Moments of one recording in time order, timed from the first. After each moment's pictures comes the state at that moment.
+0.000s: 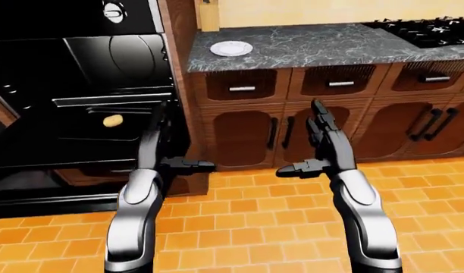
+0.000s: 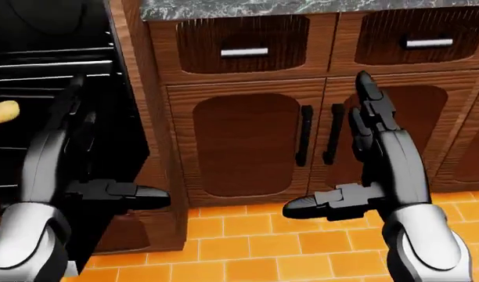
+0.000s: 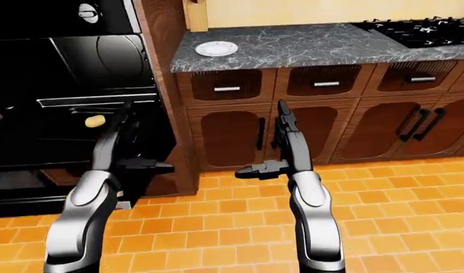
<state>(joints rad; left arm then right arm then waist) -0.30 0.11 0.11 -0.30 -0.04 0.59 -0.04 -0.25 -0.11 -0.11 -0.29 0.02 0.48 0.12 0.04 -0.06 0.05</state>
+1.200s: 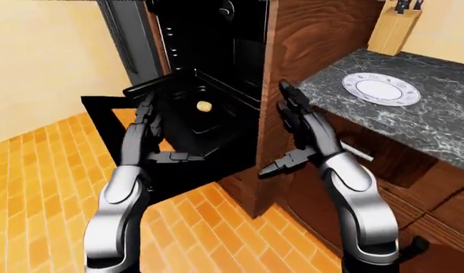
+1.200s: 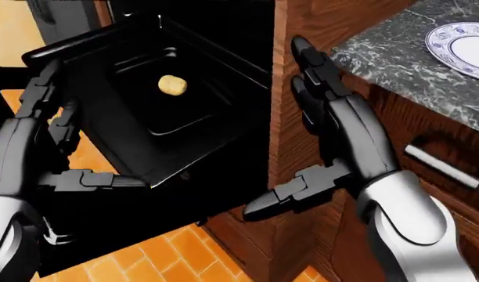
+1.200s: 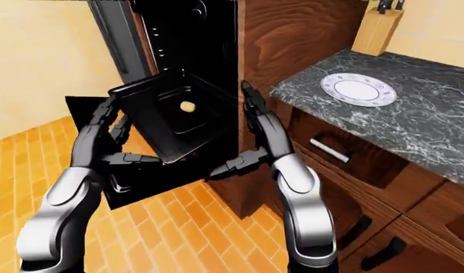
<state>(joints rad) -0.32 0.16 0.17 -0.41 -0.15 0.71 -0.04 -0.38 -0.09 -0.02 -0.46 -0.02 0.70 0.27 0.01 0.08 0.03</state>
